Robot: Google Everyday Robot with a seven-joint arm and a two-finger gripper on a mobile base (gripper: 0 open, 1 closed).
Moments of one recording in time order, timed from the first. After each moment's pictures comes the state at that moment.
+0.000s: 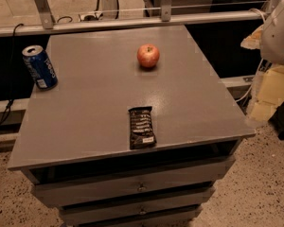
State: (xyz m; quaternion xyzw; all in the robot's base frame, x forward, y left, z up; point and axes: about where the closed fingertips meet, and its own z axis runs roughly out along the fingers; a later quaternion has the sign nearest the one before) arm 0.438 -0.217 0.977 -0.60 0.78 -0.03 0.16
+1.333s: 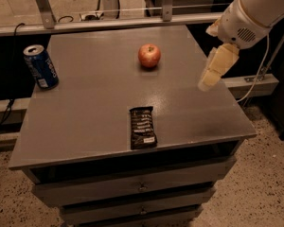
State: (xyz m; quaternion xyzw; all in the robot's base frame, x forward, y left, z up) arm 0.558 -0.177 0.953 -0.58 0.77 0.04 0.25
